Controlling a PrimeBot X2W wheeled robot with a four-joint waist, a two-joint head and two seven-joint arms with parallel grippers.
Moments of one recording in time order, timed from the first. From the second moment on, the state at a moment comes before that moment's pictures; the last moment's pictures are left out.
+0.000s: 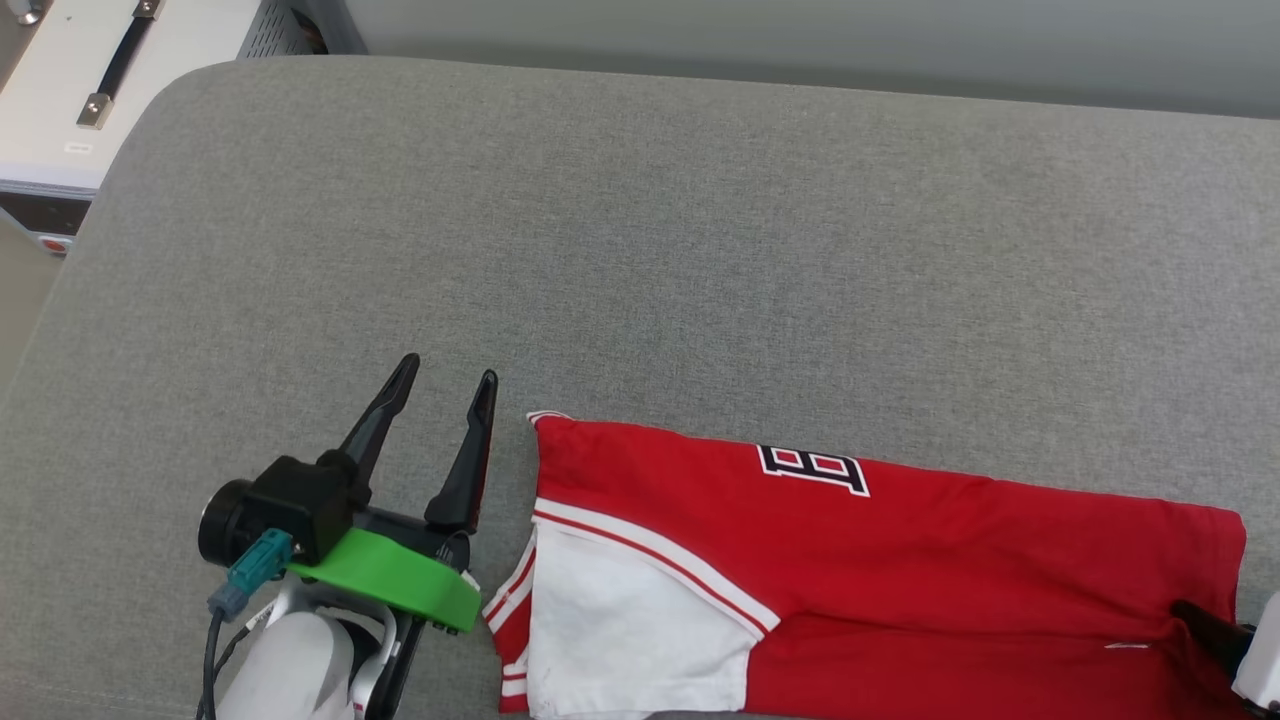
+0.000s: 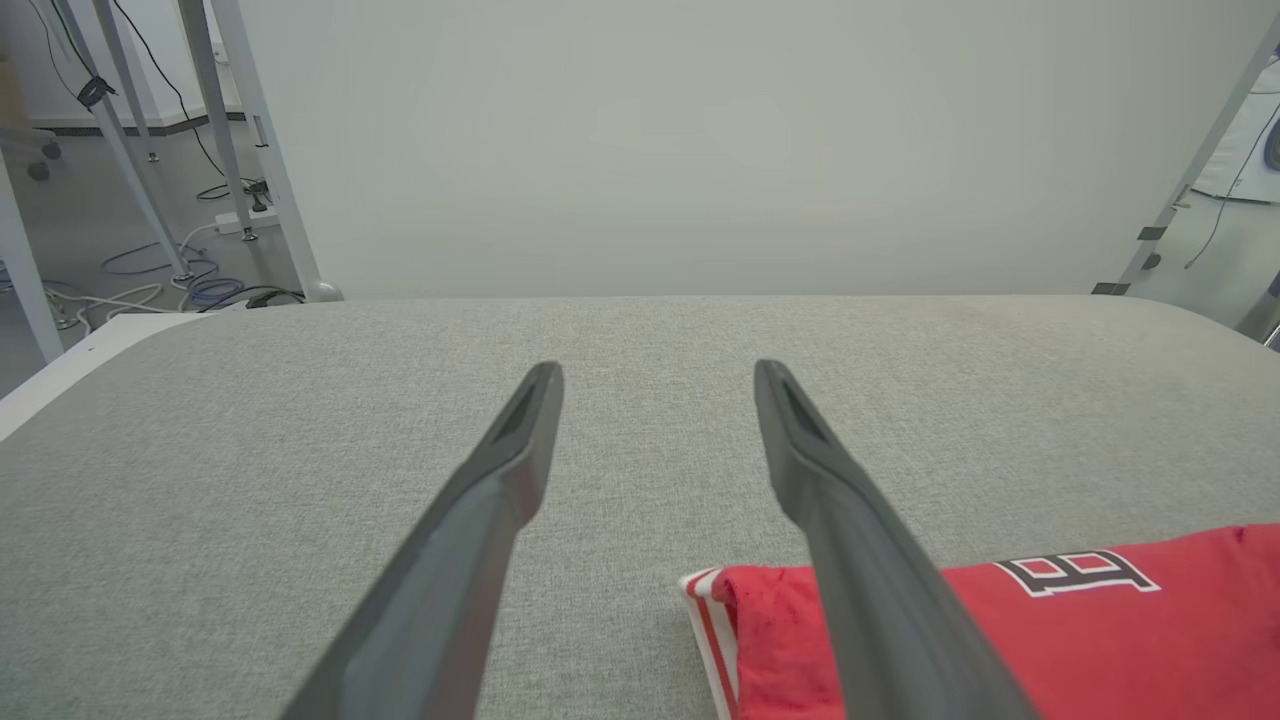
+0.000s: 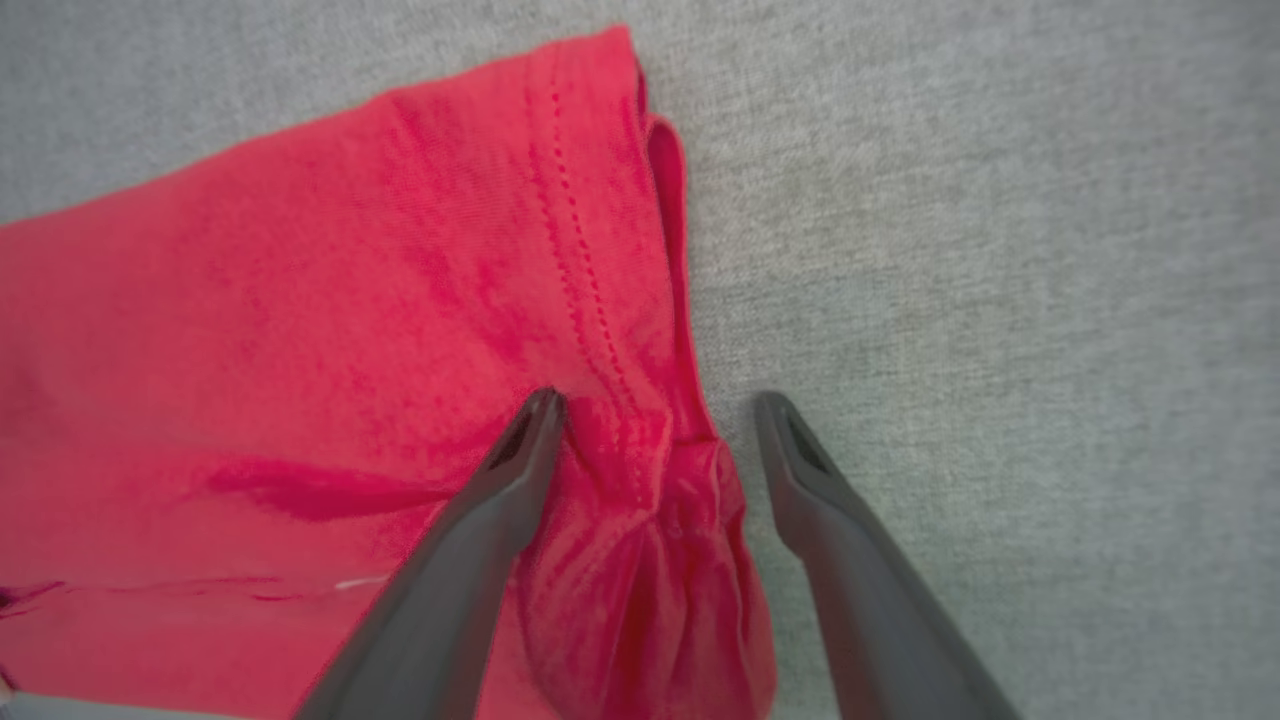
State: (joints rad) left arm -0.16 0.29 -0.28 0.06 -0.38 -0.10 -0.26; right arm 0.00 -0.22 -0.38 0.03 0.46 0.13 0.94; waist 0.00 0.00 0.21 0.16
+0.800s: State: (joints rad) left arm -0.16 0.25 -0.25 0.10 -0.34 -0.13 -0.26; right arm -0.02 -0.21 -0.21 0.14 0.56 0.12 0.81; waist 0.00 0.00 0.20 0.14
